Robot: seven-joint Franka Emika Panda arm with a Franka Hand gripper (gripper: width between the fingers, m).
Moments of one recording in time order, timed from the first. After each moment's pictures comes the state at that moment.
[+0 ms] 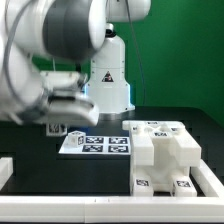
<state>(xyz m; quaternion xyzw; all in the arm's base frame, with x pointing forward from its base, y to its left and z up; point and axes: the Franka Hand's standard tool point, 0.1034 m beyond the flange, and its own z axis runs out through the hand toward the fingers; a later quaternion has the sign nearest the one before) 0.456 -0.122 0.093 -0.90 0.12 0.41 0.09</state>
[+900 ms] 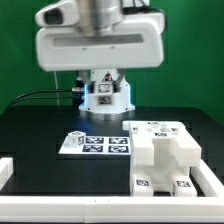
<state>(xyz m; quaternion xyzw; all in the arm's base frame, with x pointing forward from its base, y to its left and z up) 0.509 -0.016 0.169 -1.00 0.04 0.03 0.03</state>
